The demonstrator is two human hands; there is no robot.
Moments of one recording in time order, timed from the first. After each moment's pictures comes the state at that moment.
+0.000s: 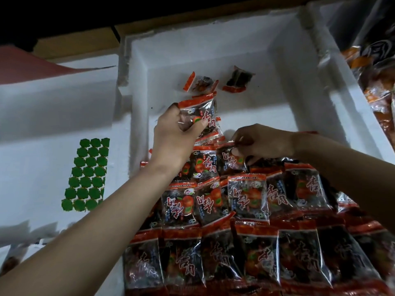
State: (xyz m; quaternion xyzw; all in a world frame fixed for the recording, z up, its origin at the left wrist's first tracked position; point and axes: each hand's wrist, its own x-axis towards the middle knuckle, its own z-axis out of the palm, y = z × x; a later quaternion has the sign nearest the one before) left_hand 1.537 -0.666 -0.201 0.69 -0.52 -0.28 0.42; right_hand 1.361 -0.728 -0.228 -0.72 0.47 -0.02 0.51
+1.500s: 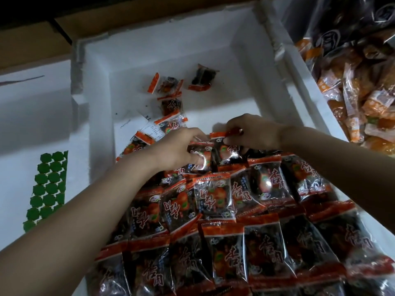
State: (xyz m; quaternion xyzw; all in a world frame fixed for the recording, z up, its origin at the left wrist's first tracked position) left_hand 1.508 -0.699 -0.221 0.58 -0.73 -0.35 0.01; right_hand 1.317 -0.734 -0.228 -0.76 0.52 -0.03 0.39
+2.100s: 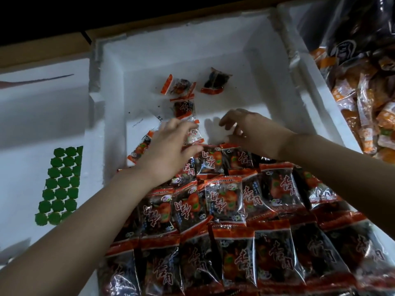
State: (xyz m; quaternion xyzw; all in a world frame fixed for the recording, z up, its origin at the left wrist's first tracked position) left_hand 1.534 -0.680 -0.223 0.63 -0.74 -0.18 0.12; right_hand 1.336 -0.730 -0.220 -0.84 0.47 -0.09 0.25
